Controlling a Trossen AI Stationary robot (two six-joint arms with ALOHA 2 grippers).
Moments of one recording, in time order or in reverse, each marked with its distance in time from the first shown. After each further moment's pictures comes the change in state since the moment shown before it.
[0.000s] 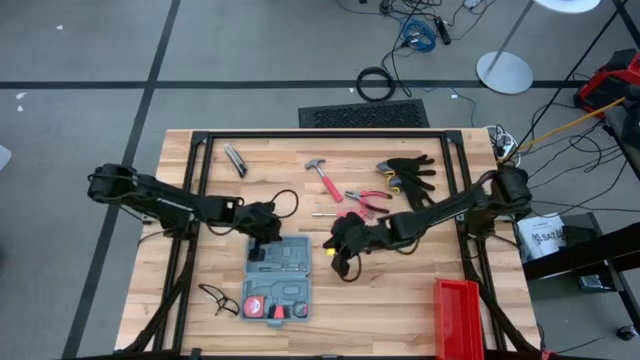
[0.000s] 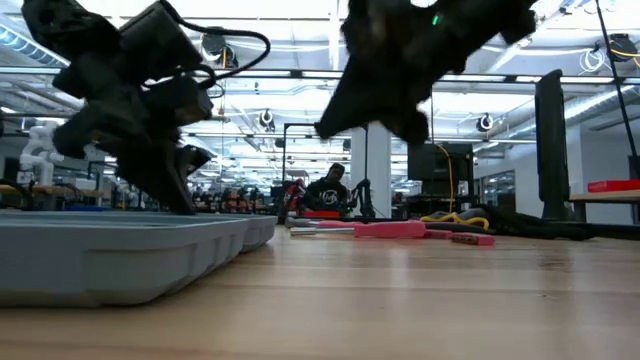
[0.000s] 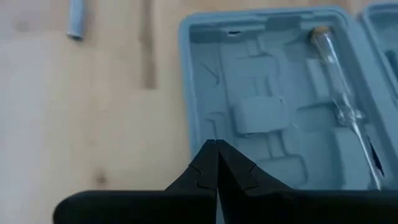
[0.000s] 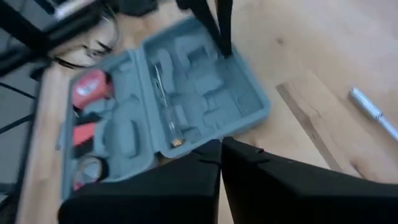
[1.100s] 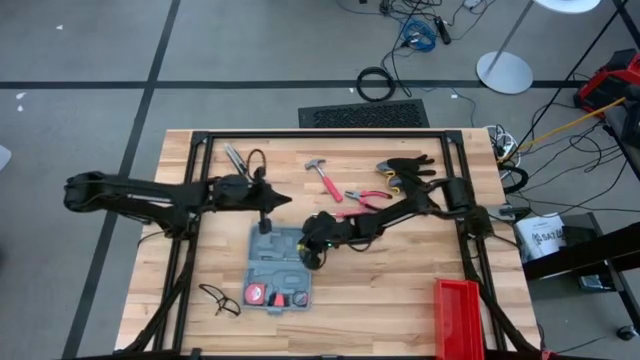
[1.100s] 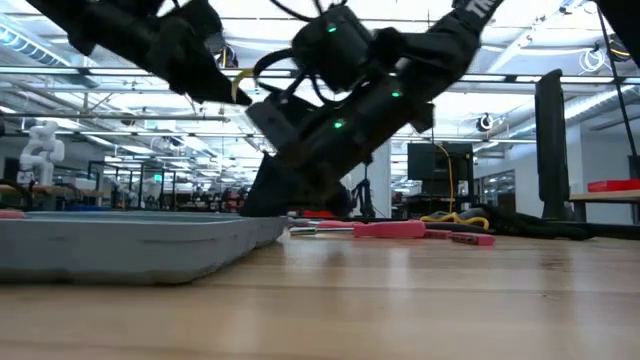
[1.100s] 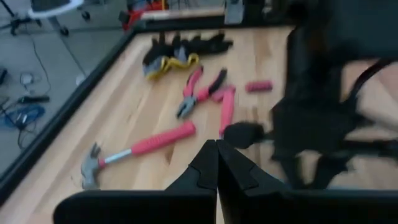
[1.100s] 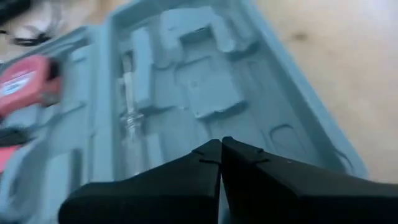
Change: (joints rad) left arm 0.111 -0.319 0.067 0.089 -0.184 0.033; right arm -0.141 0.410 0.234 0.138 -0.107 -0.136
